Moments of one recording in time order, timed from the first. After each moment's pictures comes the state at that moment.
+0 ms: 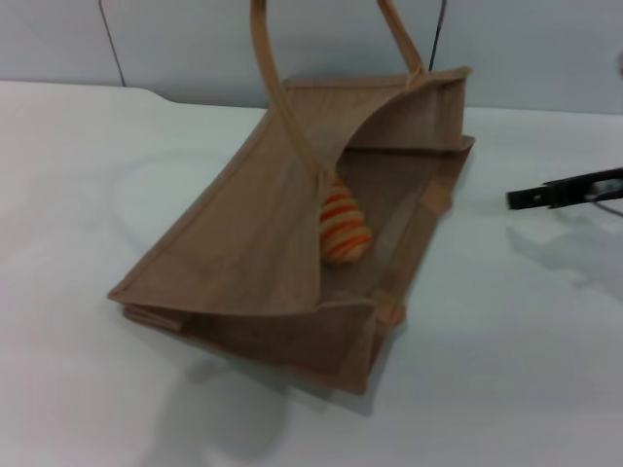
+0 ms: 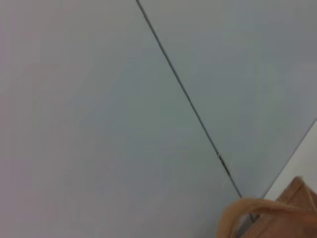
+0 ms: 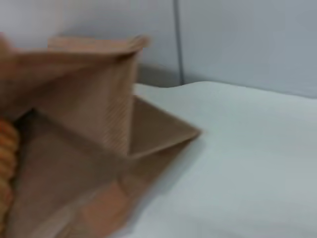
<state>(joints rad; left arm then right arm) -0.73 -2.03 1.44 1.81 -0.37 -1.31 0.46 0.69 2.02 -1.13 -0.86 0.66 1.00 -0.63</state>
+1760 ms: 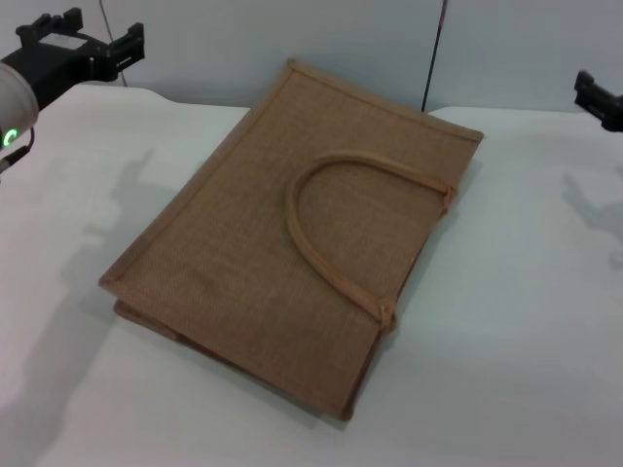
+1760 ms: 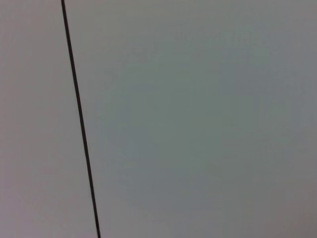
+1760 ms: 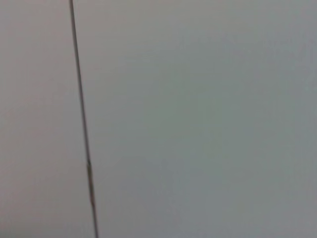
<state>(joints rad) -0.26 -2.03 1.39 1.17 -1.73 -0.35 1.57 0.43 2.04 -1.41 -0.72 2.51 0.46 -2.27</state>
